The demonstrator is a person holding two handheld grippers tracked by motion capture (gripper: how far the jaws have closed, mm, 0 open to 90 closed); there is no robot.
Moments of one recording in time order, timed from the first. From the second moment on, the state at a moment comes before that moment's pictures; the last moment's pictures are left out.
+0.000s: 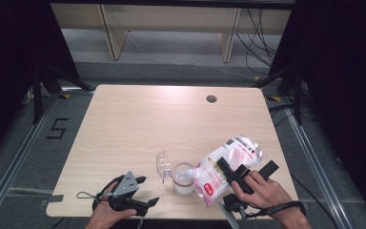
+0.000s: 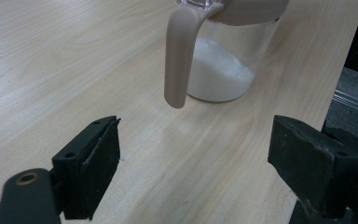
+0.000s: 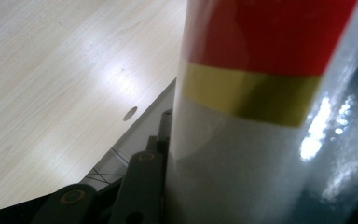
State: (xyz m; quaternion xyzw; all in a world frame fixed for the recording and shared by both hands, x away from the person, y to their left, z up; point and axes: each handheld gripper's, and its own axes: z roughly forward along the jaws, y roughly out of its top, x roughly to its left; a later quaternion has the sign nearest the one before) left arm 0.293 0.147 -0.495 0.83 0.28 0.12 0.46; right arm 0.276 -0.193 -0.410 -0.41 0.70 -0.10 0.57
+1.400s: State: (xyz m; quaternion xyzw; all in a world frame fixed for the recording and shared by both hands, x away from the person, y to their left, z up) left arm 0.293 0.146 -0.497 0.83 0.29 0.12 0.46; right arm 0.275 -0.194 -0.410 -0.41 0.70 -0.11 0.57
